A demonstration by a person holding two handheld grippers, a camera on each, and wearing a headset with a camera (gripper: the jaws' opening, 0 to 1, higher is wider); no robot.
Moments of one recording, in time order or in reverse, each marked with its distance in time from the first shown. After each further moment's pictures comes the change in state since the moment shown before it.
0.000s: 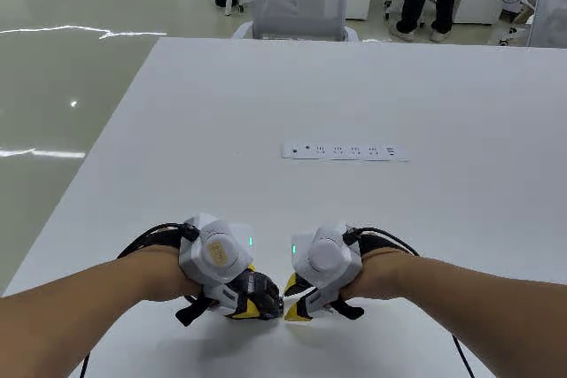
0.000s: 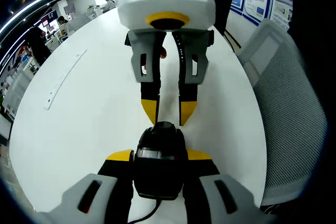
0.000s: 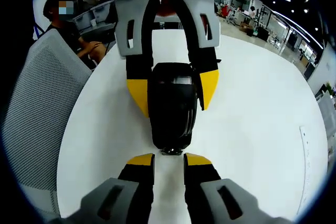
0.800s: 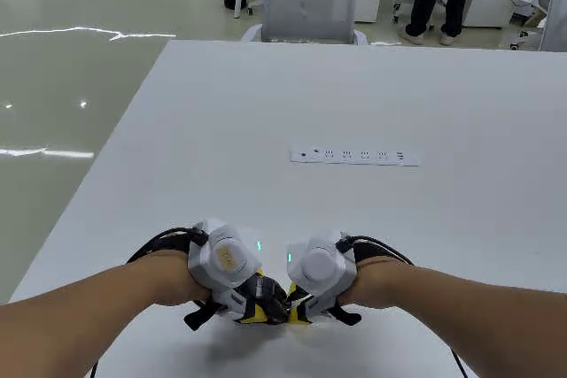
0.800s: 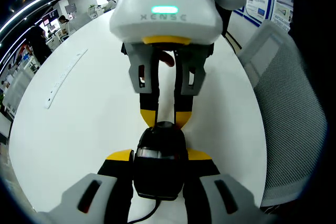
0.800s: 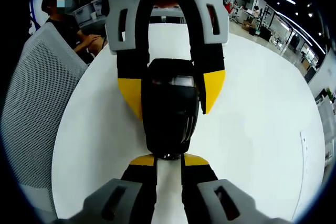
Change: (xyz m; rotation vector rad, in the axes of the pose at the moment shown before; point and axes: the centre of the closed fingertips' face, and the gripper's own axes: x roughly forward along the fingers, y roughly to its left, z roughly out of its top) left arm 0.001 -0.001 0.001 -0.008 -0.002 0.001; right arm 0.010 -0.005 -0.001 -0.011 0.041 -0.005
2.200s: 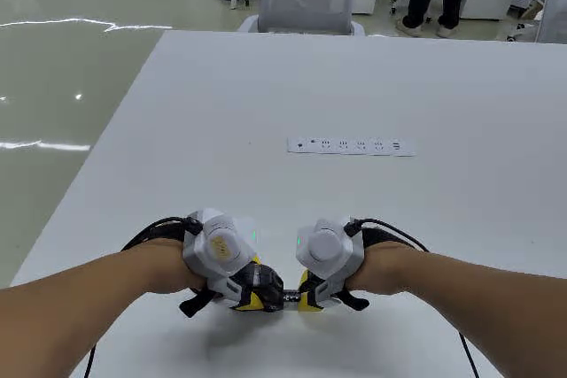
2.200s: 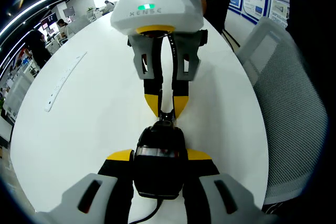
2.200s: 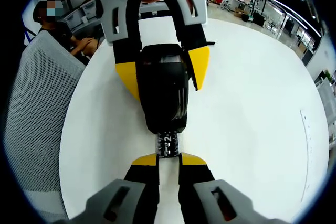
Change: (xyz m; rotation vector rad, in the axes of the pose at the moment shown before) left arm -0.001 0.002 -0.001 0.025 -0.012 0.007; right arm -0.012 0.001 -0.022 0.087 0.068 0.001
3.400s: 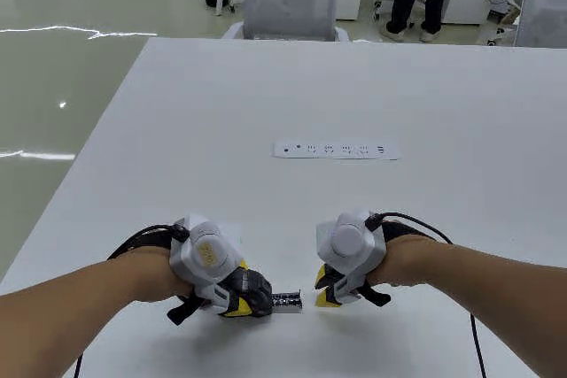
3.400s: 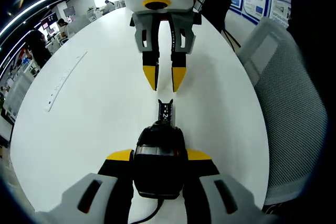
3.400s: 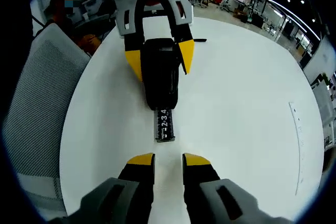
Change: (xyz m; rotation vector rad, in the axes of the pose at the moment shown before) left arm 0.002 -0.002 0.000 -0.005 0.001 0.003; right arm -0.032 -0.004 -0.021 -0.037 -0.004 -0.034
